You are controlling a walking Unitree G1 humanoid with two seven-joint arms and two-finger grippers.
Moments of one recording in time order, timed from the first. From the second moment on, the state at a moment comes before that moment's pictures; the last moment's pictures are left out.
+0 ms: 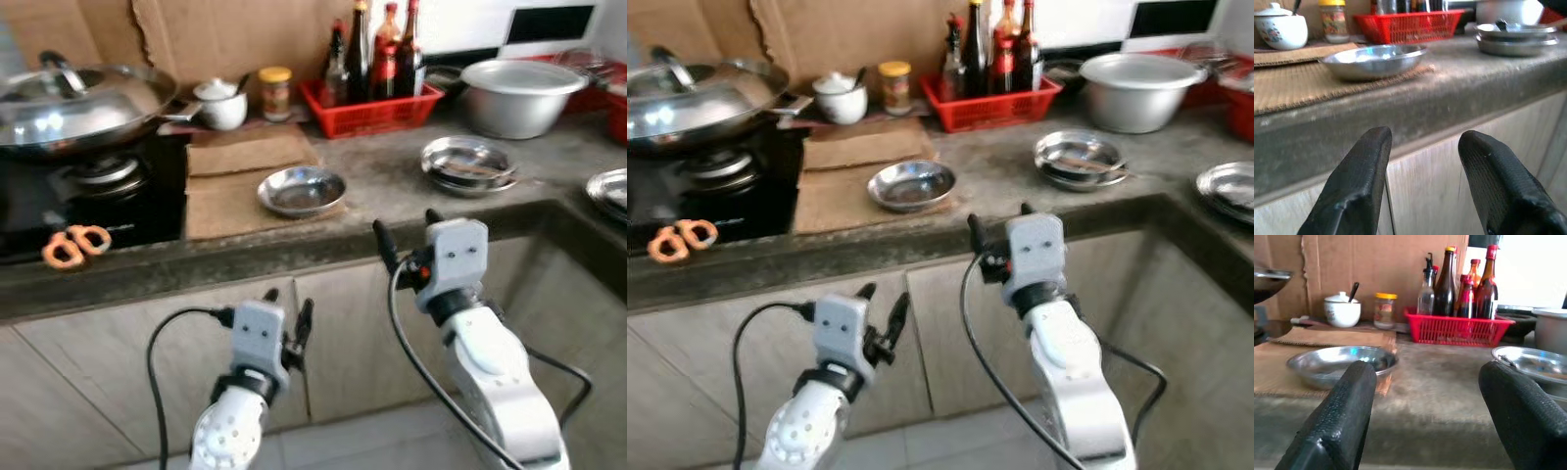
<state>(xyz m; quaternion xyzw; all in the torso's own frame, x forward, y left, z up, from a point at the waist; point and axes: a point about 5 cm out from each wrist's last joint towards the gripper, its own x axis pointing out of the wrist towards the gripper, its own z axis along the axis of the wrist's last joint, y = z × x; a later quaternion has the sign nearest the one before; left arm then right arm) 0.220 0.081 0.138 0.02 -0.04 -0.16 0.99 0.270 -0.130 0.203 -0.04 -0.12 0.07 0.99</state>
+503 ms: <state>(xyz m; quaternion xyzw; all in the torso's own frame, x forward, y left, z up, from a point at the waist) 0.221 0.086 0.140 0.02 -0.04 -0.15 0.99 0.280 -0.118 0.213 -0.04 -0.13 0.11 0.98</state>
